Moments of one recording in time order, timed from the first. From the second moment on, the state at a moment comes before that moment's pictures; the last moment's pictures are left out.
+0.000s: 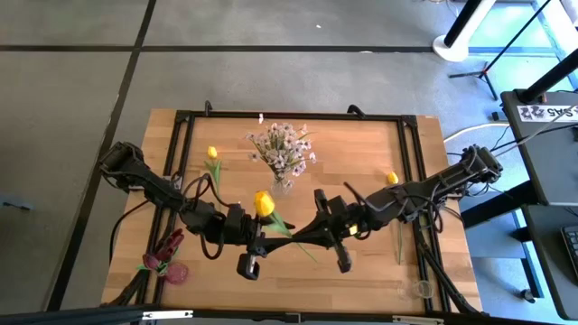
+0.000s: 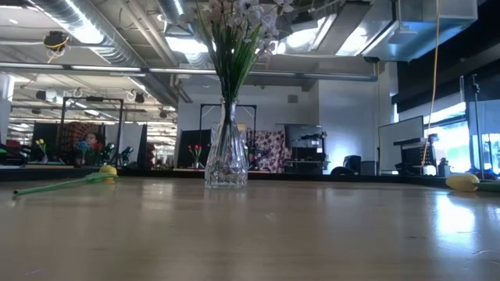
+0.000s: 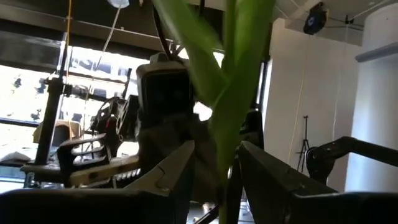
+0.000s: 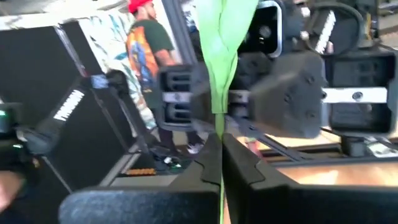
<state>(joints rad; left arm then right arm) -0.53 1.57 1.09 0.93 -0.45 0.03 0.45 1.51 1.41 0.11 0.14 0.34</state>
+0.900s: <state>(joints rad) -0.59 1.57 1.09 0.84 -0.57 -0.10 0.45 1.42 1.41 -0.05 0.13 0.33</state>
